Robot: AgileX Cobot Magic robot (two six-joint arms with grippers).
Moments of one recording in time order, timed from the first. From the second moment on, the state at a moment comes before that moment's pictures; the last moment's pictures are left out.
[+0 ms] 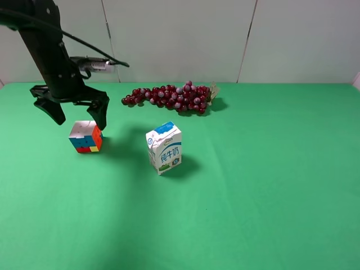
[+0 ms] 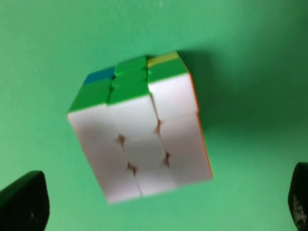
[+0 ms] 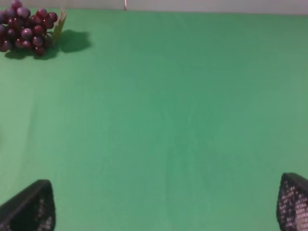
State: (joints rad) left arm -0.24 1.95 -1.40 -0.03 1.00 0.04; right arm 0.07 -0.01 -0.49 -0.01 1.03 0.01
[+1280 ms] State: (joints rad) left arm -0.24 1.04 -1.10 0.00 1.17 0.04; right arm 0.07 -0.01 -0.49 -0.01 1.03 0.01
